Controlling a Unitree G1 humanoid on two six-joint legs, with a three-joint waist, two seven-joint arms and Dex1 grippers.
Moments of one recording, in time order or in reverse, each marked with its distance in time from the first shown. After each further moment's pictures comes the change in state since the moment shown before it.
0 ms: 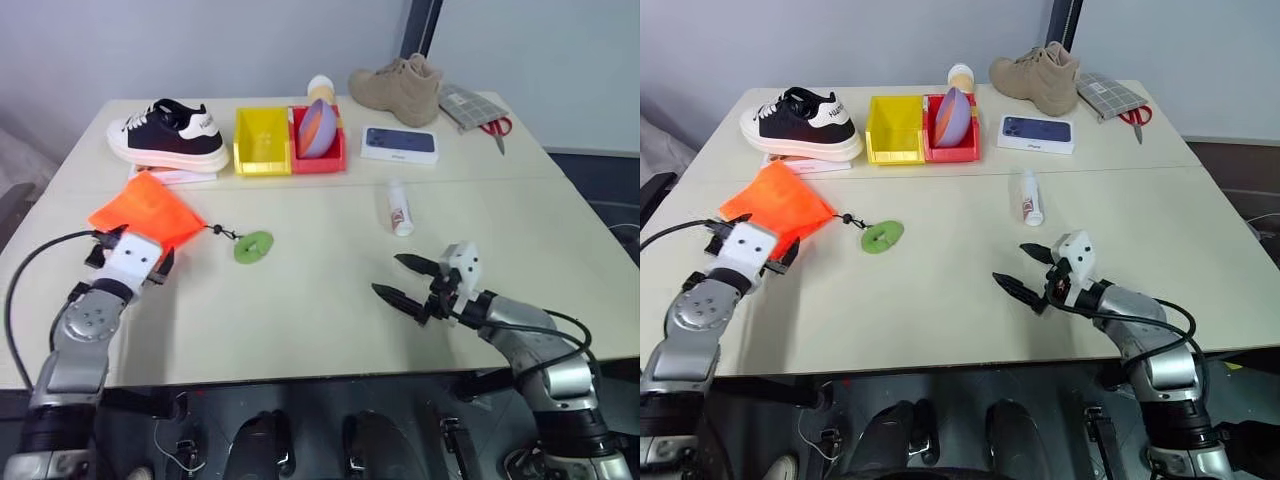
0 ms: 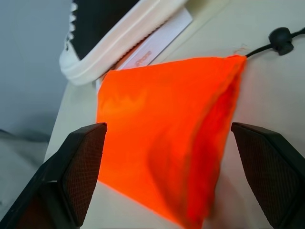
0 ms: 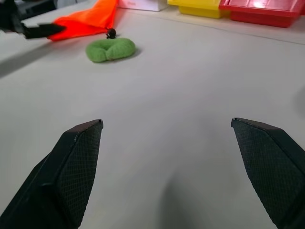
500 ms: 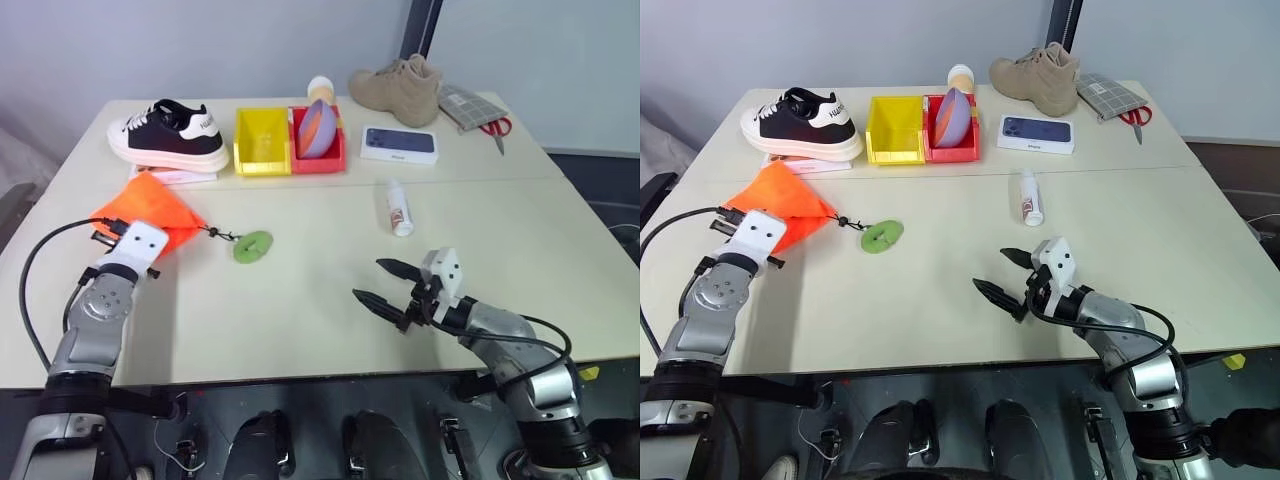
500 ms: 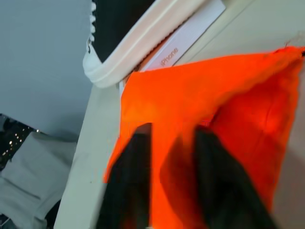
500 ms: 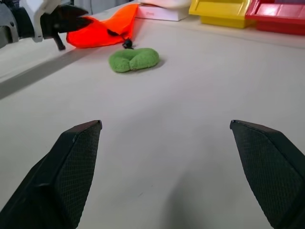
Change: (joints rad) left arm -0.133 -0.008 -0.036 0.212 0.091 -0.044 0.120; right arm 0.022 0.042 0.058 -0.072 0.000 0.012 -0.055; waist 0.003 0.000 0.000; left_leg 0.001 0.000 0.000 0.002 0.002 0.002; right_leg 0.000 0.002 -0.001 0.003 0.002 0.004
